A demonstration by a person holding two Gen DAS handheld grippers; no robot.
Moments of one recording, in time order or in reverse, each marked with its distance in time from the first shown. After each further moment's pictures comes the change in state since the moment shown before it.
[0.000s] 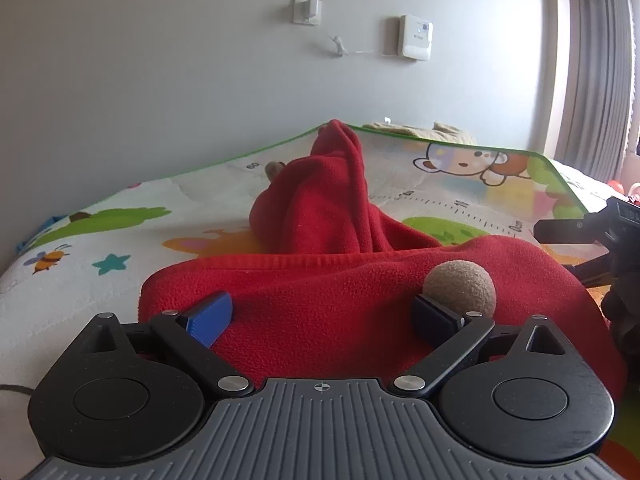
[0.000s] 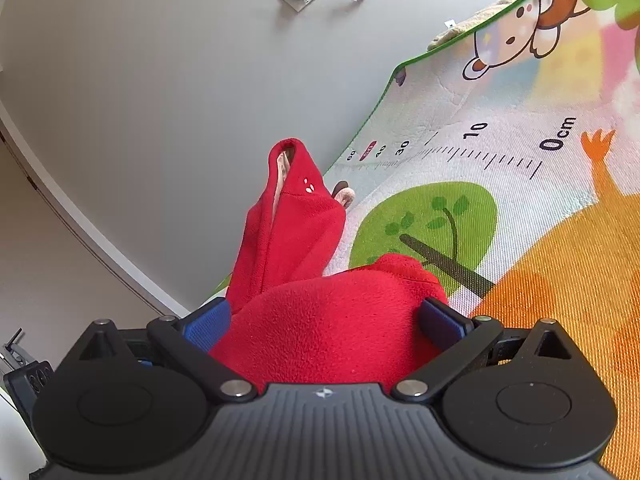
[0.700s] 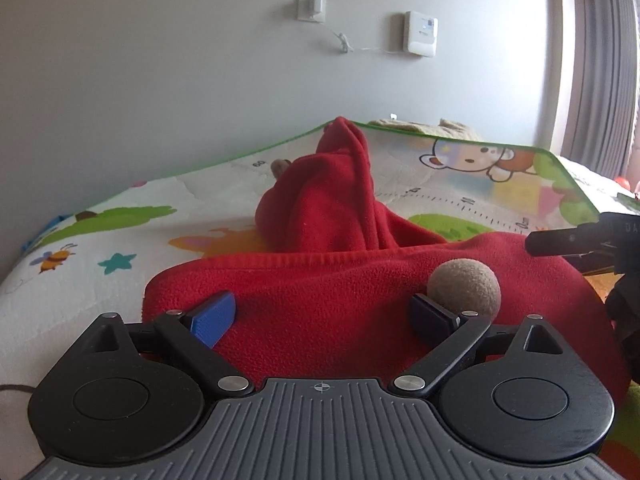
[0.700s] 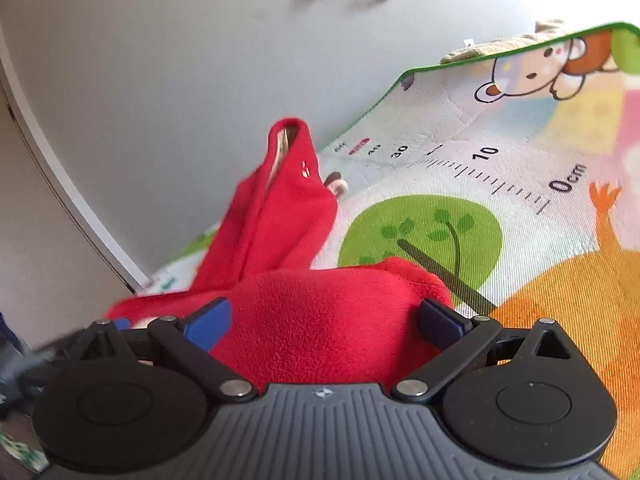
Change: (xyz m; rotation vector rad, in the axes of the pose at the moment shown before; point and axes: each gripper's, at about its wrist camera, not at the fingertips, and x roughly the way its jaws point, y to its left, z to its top) left arm 0.001 0.000 0.001 0.014 0.012 0.027; right arm 0.011 0.022 0.006 -0.150 0.038 -0.111
